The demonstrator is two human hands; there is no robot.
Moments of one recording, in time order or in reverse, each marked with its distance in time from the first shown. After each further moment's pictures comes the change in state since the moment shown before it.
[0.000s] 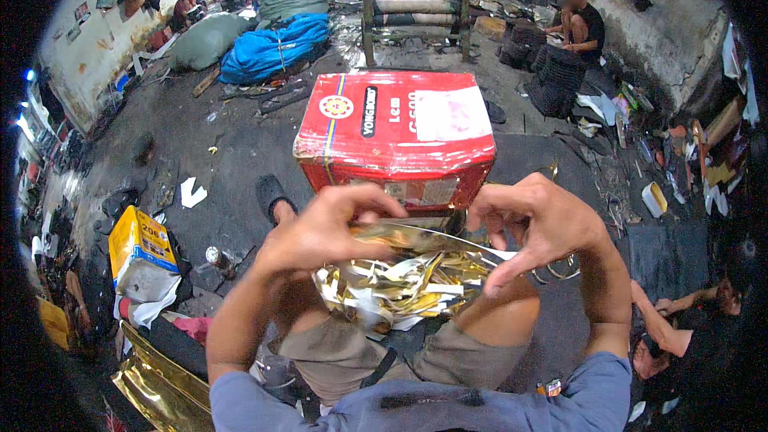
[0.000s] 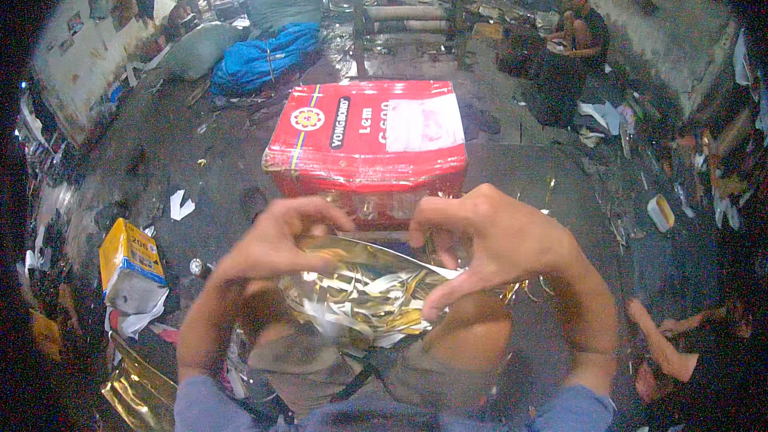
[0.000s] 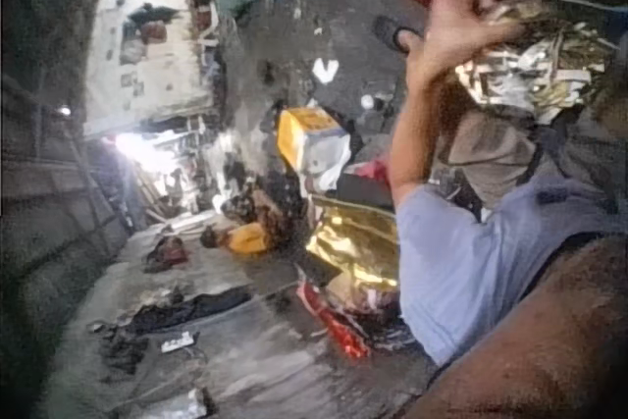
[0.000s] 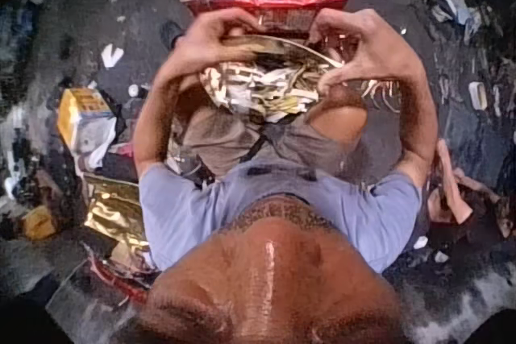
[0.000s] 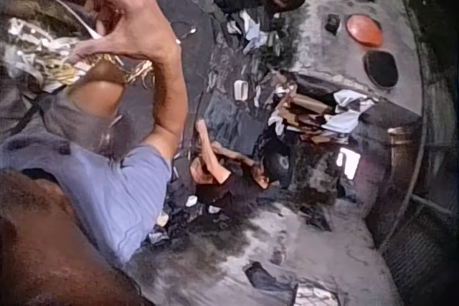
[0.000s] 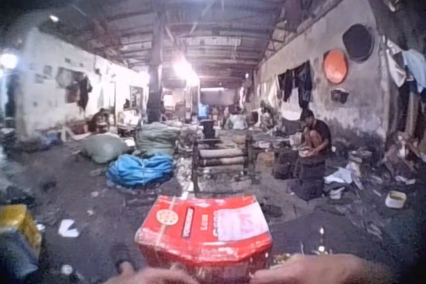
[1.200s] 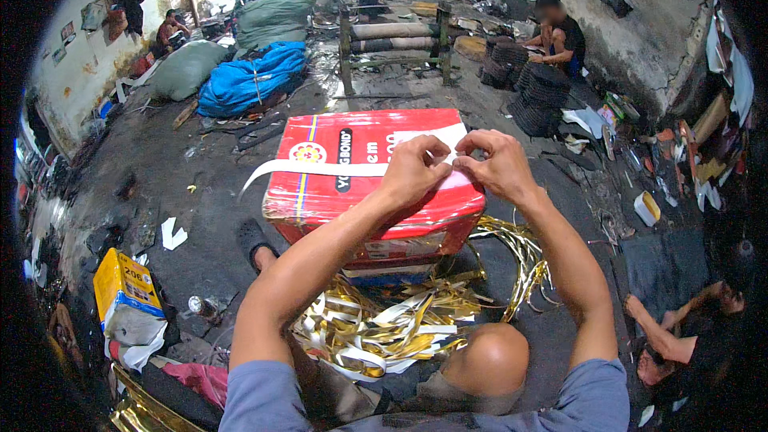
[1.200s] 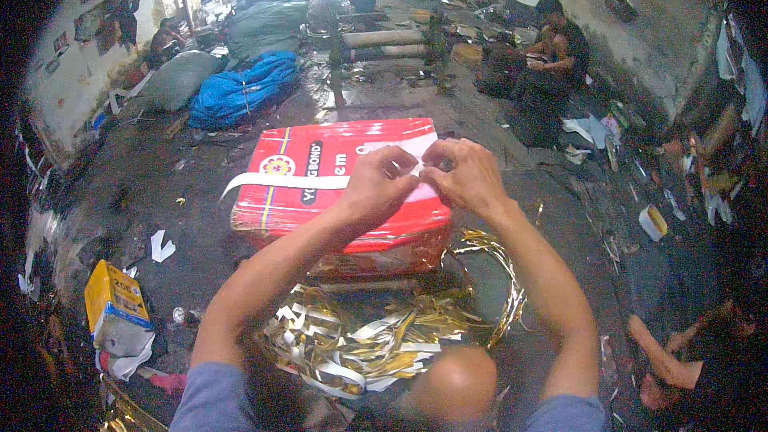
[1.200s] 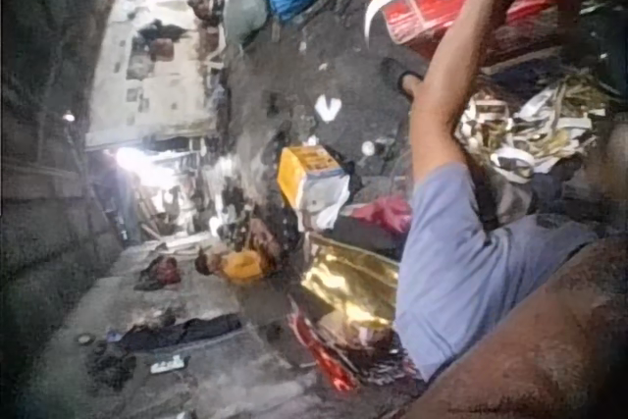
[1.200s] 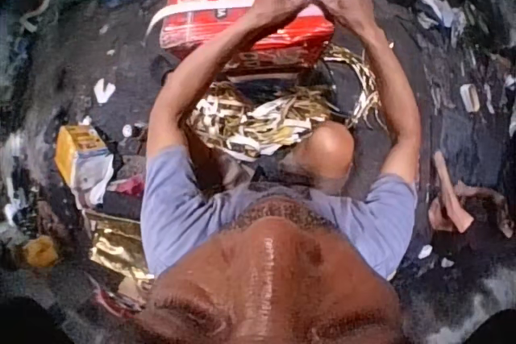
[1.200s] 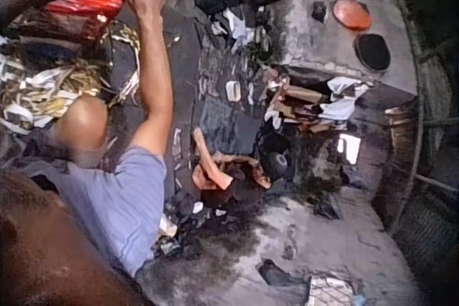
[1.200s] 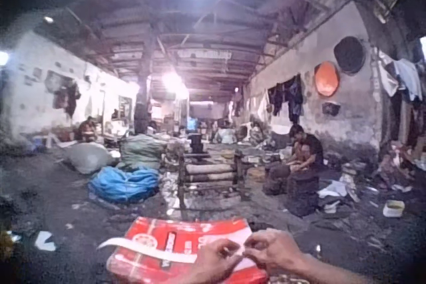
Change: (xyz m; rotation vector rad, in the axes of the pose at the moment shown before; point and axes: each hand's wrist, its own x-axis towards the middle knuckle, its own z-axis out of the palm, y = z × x) left_hand 0.241 -0.047 0.024 0.152 0.393 0.292; right_hand 0.085 0.181 -0.029 -0.451 0.679 0.246
